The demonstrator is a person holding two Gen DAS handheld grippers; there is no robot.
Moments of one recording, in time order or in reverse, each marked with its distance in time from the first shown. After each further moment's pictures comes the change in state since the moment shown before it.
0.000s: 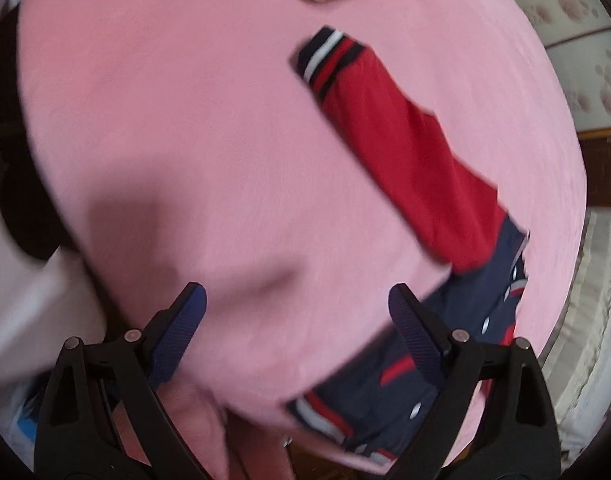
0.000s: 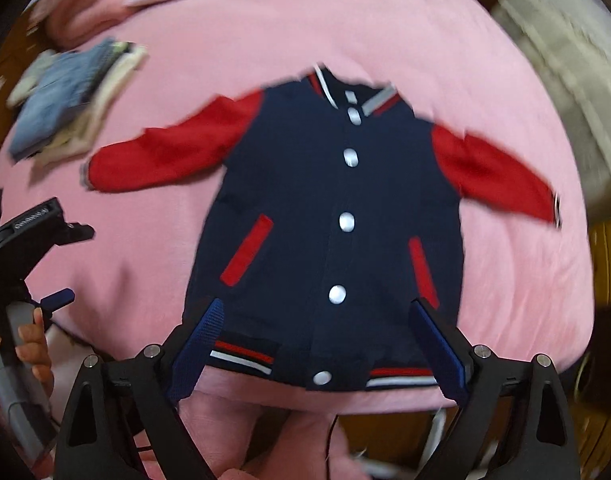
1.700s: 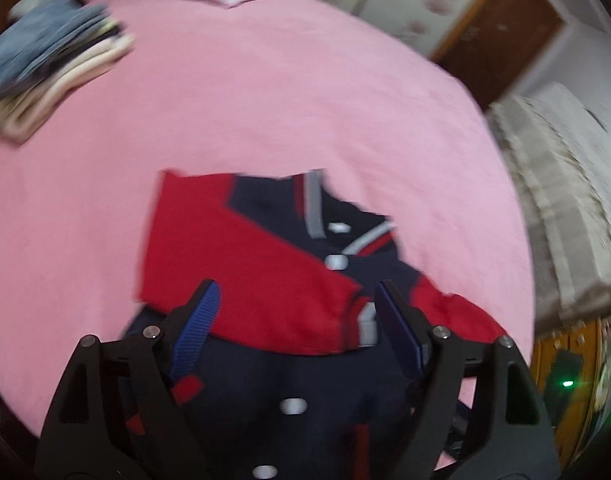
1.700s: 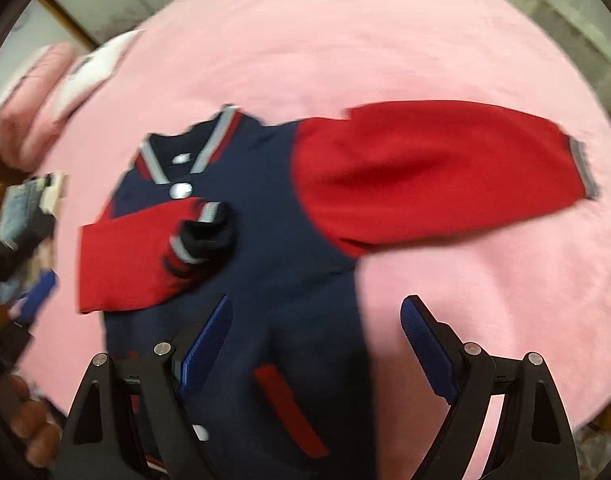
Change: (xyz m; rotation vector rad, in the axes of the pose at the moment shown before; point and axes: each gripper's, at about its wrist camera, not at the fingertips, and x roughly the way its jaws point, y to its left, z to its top) left arm 0.074 -0.308 -0.101 0.551 -0.298 -0.170; right arm 0.125 -0.258 0.074 0.285 -0.071 0.243
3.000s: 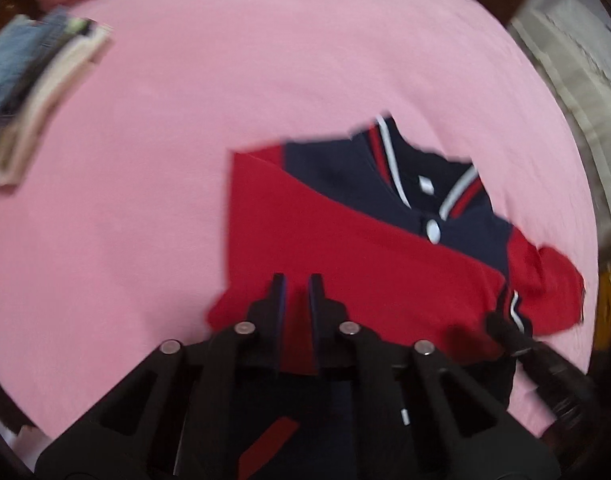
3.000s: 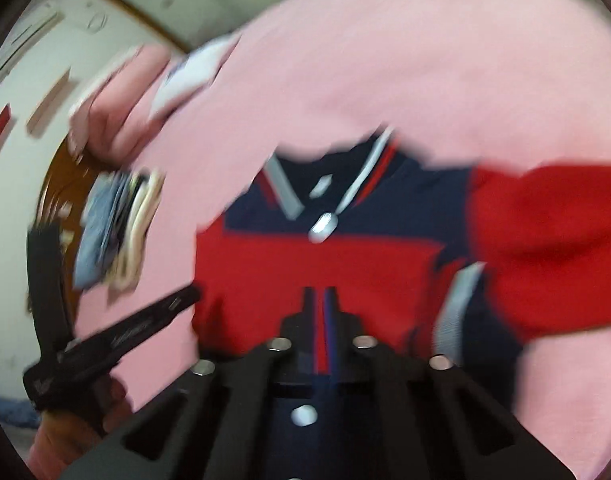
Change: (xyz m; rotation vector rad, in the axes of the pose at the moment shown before) left arm 0.058 0.027 0.007 0.234 0.241 0.119; right arm 0.033 0.039 0.016 -0.105 -0.033 0.349
